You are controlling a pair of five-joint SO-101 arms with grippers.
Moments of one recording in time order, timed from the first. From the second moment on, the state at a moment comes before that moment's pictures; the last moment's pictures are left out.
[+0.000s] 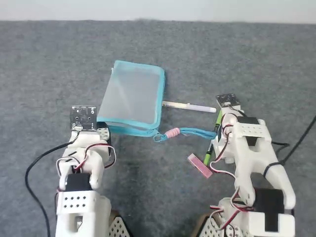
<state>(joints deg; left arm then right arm) -9.8 -74.3 88.3 35.2 1.3 0.9 -10.5 48.2 59.4 13.7</state>
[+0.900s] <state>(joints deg) 0.0 -74.3 90.9 30.8 1.3 -9.1 -38.2 44.3 82.5 18.2</state>
